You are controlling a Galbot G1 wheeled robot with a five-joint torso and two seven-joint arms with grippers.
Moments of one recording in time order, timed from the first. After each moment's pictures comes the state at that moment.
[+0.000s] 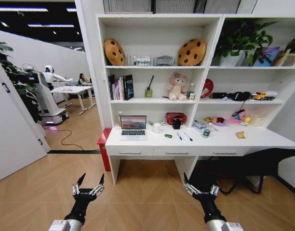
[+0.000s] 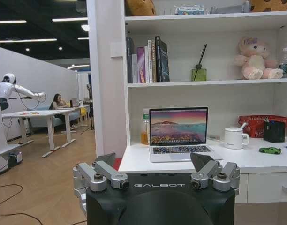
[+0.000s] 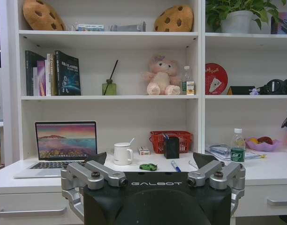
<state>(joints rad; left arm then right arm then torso) 1.96 -1.47 -0.66 -2.40 -0.13 0.03 0.04 -1.97 1.45 0.59 2.36 0.13 0.11 0.10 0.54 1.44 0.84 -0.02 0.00</state>
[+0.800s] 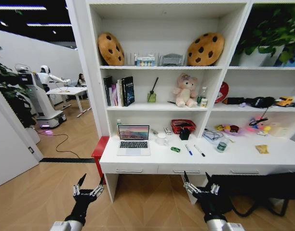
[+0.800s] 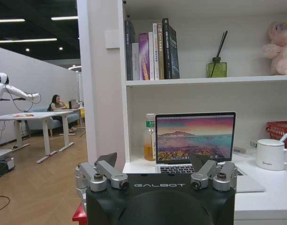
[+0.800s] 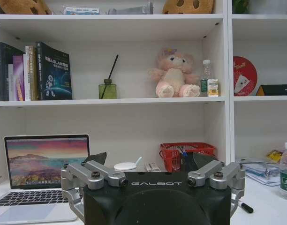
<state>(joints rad) 1.96 -1.48 -0.66 -2.40 -0.12 0.01 0.04 -1.97 1.46 0.58 2.38 0.14 0.13 0.11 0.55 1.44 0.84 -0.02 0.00</state>
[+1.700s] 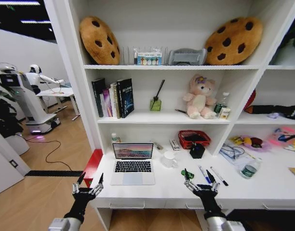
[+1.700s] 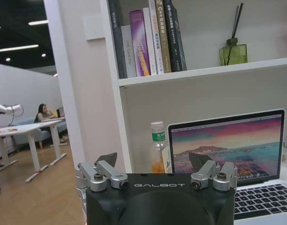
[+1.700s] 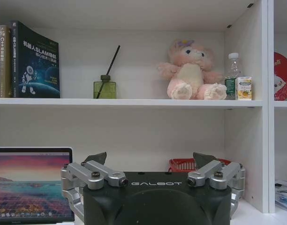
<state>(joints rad) 1.84 -1.28 -0.74 -2.34 -0.21 0.09 0.04 -1.95 1.42 0.58 2.36 0.12 0.15 0.12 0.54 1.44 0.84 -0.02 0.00</state>
